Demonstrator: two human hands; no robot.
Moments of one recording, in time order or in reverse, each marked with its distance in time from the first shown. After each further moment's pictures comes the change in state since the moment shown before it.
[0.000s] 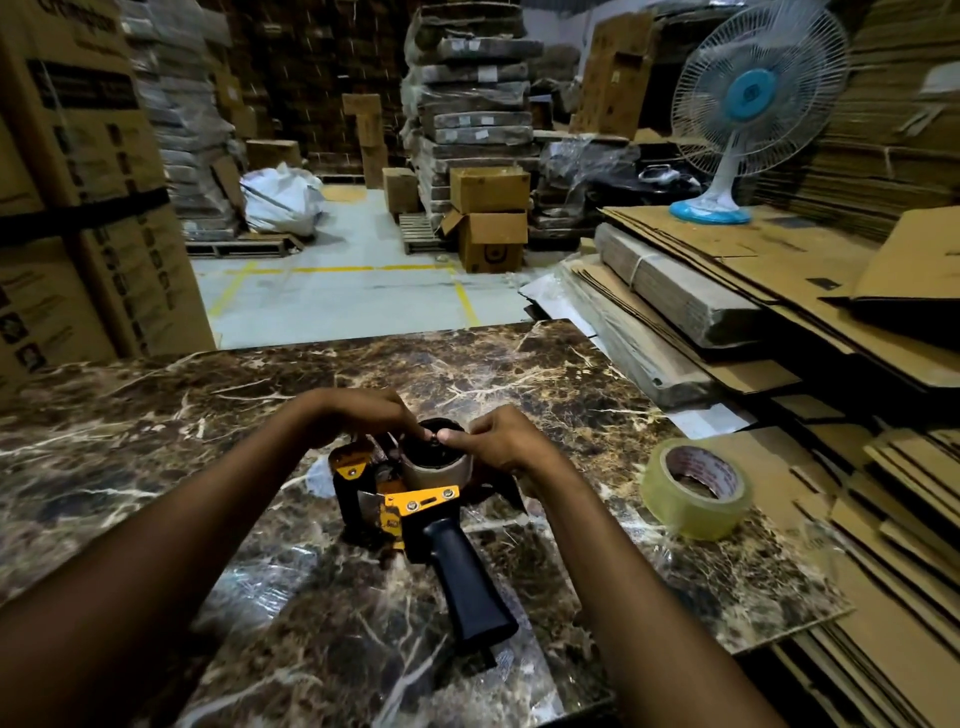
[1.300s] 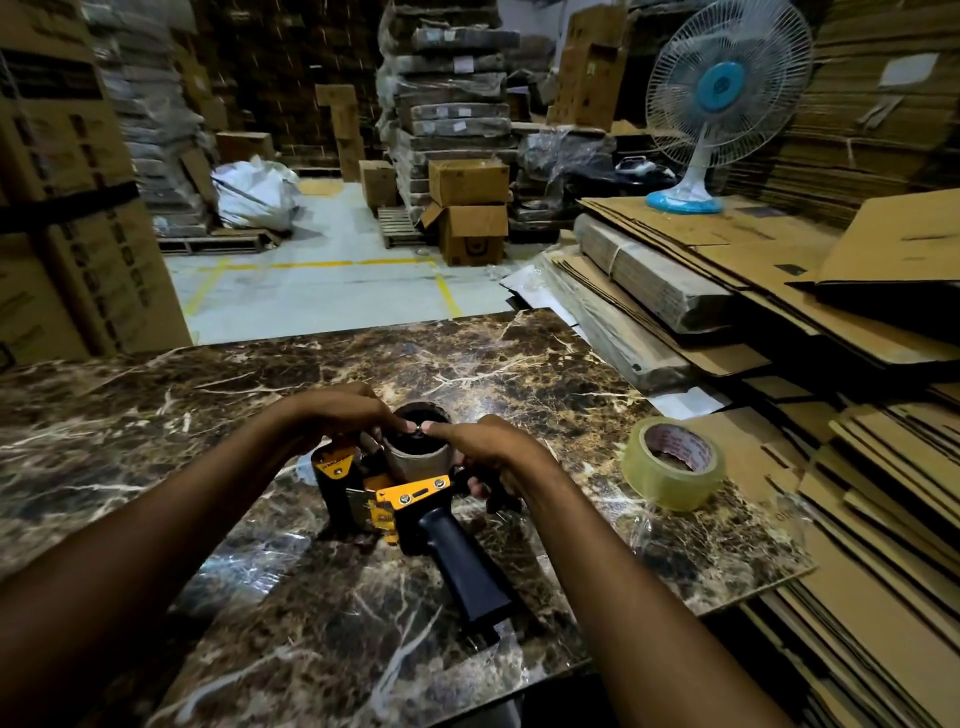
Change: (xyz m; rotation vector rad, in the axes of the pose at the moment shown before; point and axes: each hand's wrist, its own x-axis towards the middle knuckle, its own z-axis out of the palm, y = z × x) left_hand -0.020 -0.009 0.012 -0.150 0.162 -0.029; right_hand -0.026 -0.007 0.010 0.026 -0.050 0.271
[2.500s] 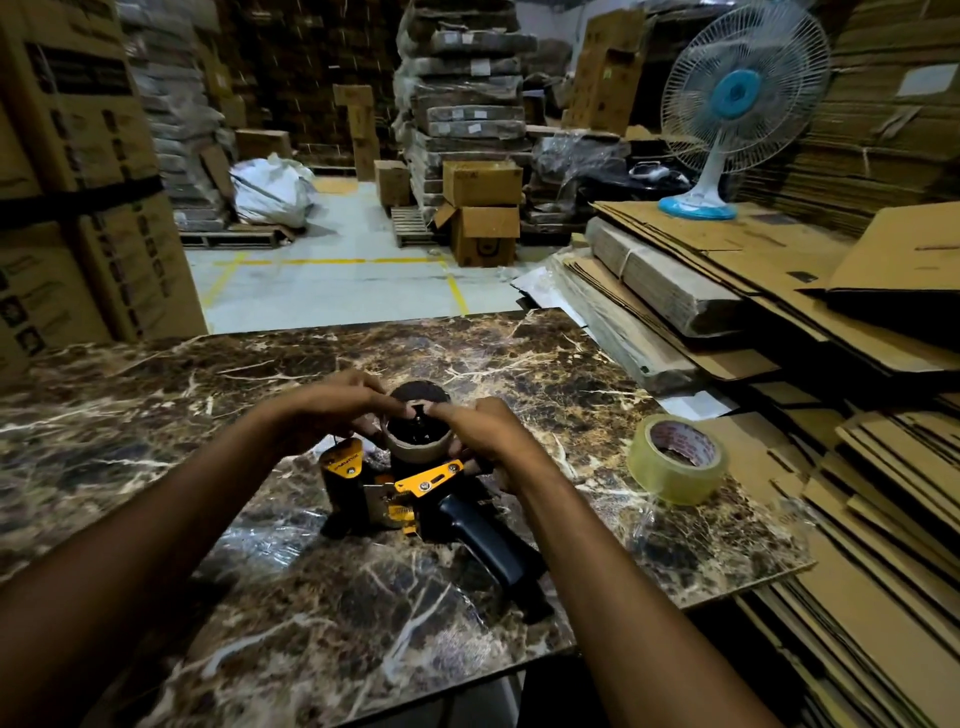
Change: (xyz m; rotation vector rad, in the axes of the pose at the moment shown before) left_hand -0.037 -0.017 -0.002 -0.242 0.011 0.133; right_hand -0.008 -0.007 0.021 0.162 0.100 -0.154
